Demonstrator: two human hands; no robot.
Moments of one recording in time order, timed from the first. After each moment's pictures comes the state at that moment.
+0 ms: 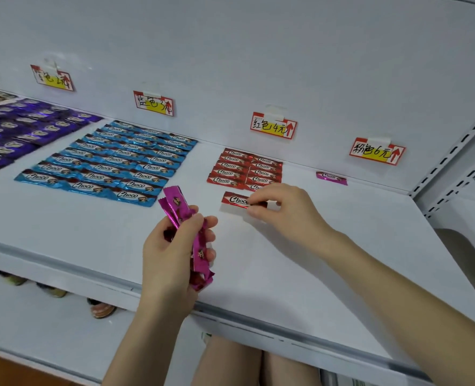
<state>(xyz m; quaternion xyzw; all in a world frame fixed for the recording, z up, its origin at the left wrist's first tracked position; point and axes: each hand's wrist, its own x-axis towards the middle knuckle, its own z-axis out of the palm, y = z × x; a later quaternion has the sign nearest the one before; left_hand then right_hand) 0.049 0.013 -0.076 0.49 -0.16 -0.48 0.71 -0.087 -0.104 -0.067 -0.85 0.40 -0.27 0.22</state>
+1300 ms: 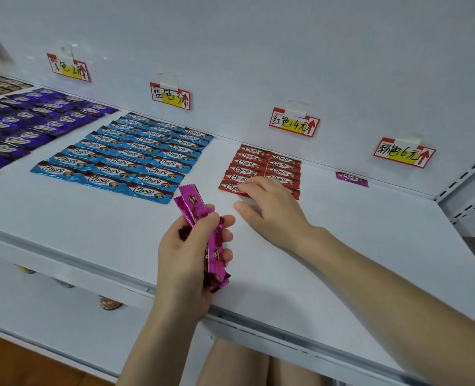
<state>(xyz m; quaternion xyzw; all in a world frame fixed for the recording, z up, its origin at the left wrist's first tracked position) 0.058 0.010 -0.077 0.47 -0.14 -0.51 0.71 -0.044 -0.123 -0.096 -0.91 0.38 -0.19 0.06</state>
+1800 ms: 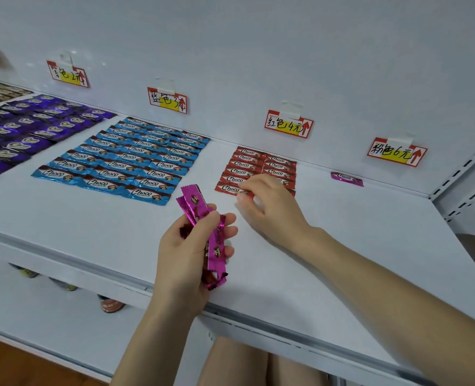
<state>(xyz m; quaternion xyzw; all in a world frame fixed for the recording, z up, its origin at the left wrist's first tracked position) 0.056 0.010 -0.076 0.45 -0.16 -0.52 0.71 -0.047 -0.119 -0.094 -0.88 0.37 -0.29 0.10</state>
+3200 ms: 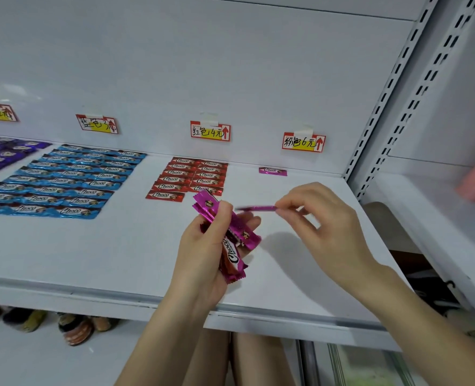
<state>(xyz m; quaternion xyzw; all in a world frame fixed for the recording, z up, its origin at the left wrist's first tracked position) -0.059 0.011 -0.047 0.40 -0.24 -0.60 0.65 -0.212 -0.029 -0.036 -0.83 0.33 -0.45 0.04</state>
